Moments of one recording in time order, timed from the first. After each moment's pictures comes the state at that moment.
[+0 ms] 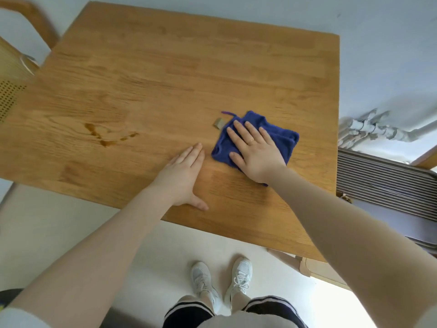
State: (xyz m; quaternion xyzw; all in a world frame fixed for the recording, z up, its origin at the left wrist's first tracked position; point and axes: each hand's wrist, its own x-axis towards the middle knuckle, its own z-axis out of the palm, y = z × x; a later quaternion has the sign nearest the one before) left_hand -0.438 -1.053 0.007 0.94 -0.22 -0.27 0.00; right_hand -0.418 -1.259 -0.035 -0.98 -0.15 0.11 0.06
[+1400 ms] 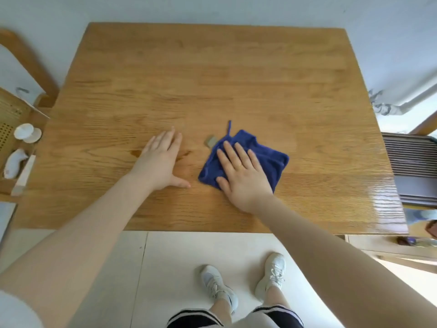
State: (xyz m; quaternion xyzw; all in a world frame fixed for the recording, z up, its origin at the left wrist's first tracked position) left_hand -0.340 -0.884 0.013 0.94 -0.25 -0.21 -0.04; right_hand -0.436 -1.070 -0.040 -0.99 -0.03 0.07 0.07
